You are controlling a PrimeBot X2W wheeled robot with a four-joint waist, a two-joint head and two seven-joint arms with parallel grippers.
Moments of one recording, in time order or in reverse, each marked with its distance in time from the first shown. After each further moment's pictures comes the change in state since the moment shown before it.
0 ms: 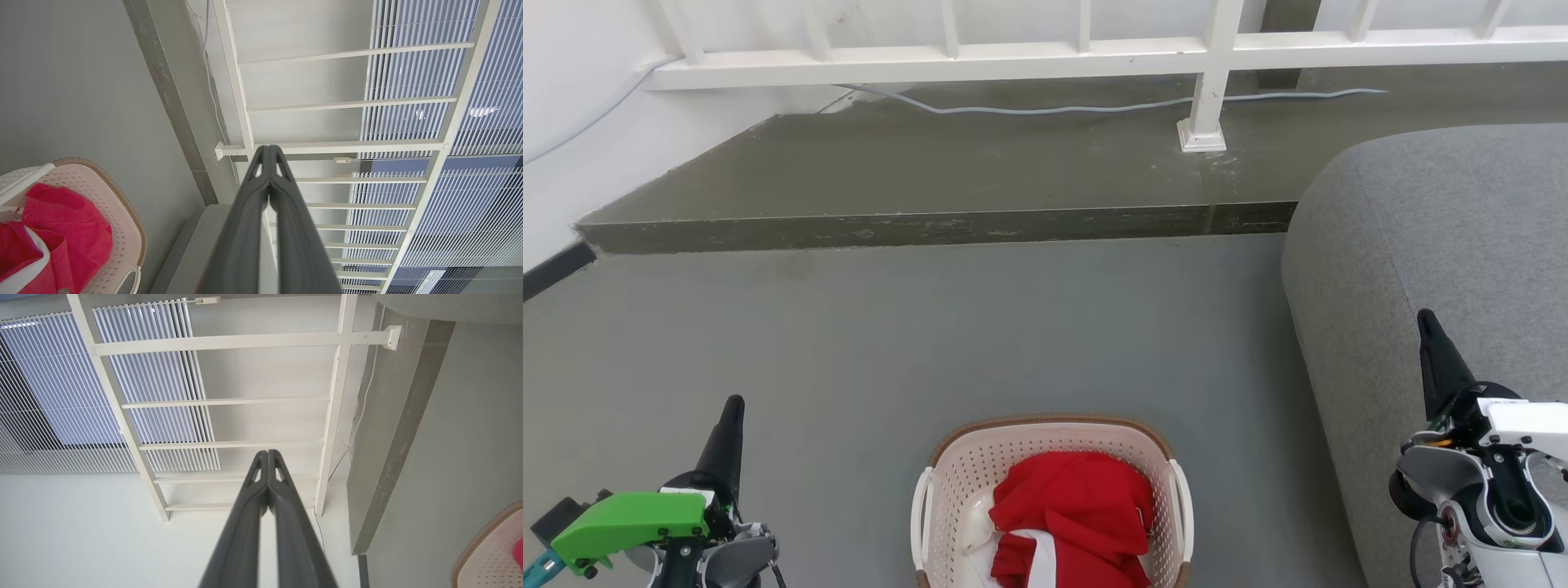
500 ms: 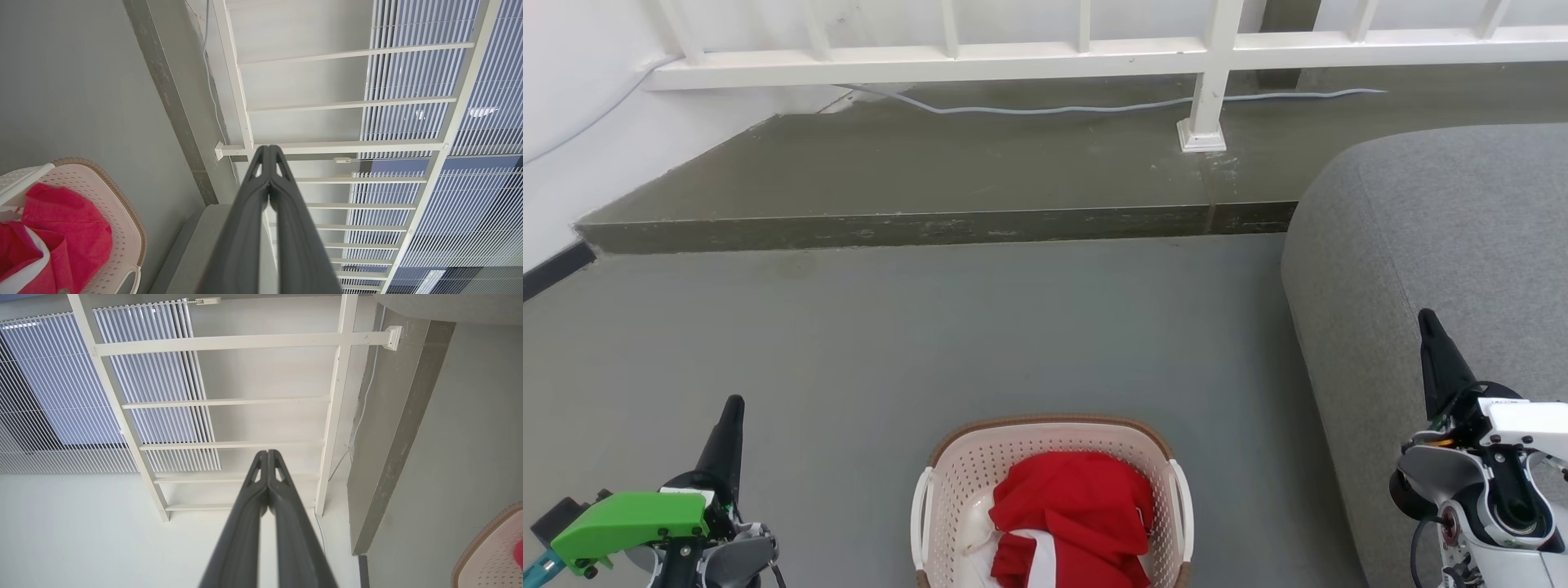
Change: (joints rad) left arm 0.000 0.000 0.000 0.000 0.000 0.000 0.000; right arm 0.000 0.000 -0.002 -0.001 0.000 0.000 0.000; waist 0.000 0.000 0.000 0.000
